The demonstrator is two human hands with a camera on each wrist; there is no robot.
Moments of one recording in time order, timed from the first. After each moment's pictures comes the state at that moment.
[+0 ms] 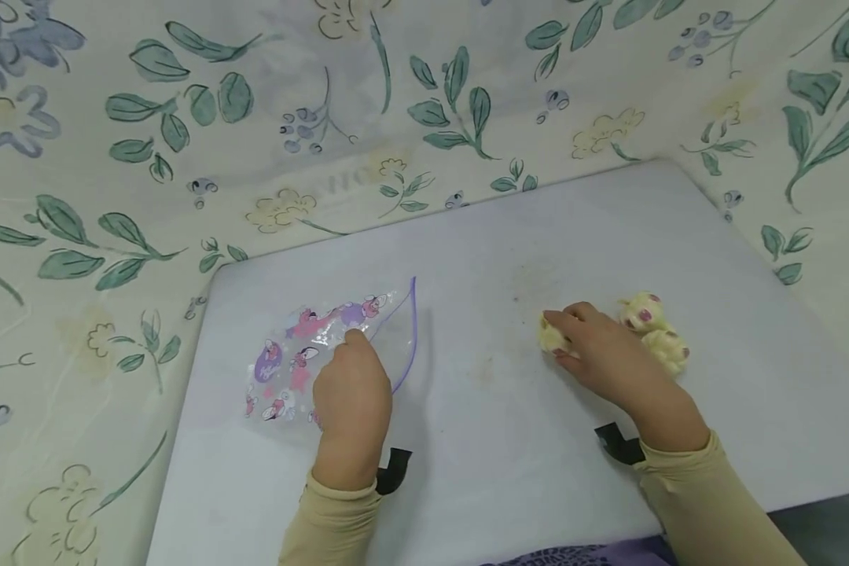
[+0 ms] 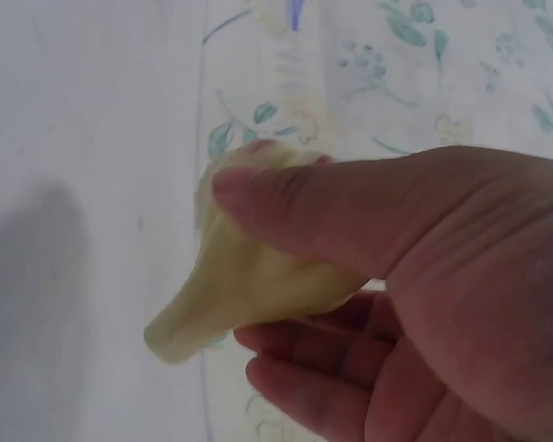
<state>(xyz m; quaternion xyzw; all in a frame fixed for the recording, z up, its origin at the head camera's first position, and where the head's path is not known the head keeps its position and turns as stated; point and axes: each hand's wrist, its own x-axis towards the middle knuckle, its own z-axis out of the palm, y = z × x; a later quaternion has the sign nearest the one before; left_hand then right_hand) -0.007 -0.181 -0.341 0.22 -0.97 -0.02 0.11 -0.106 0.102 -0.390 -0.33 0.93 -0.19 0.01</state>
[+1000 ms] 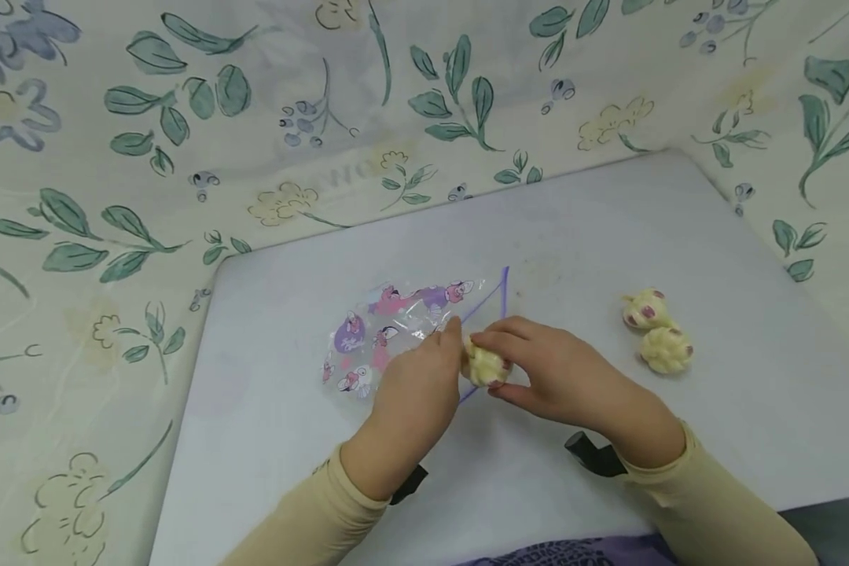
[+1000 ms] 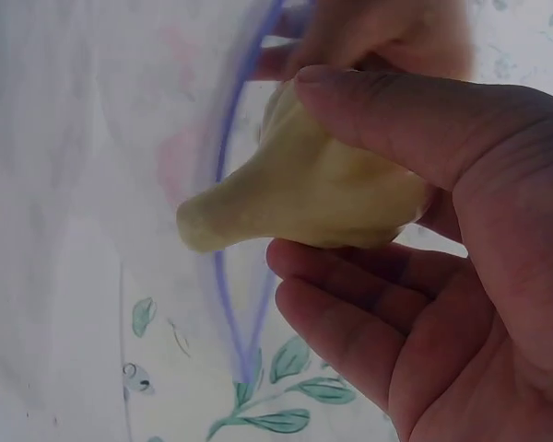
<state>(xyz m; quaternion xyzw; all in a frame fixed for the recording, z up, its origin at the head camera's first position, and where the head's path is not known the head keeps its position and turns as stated) -0.010 -0.123 -0.321 -0.08 -0.99 0.01 0.12 -0.078 0.059 -0.348 -0.49 0.82 -0.29 -0.04</state>
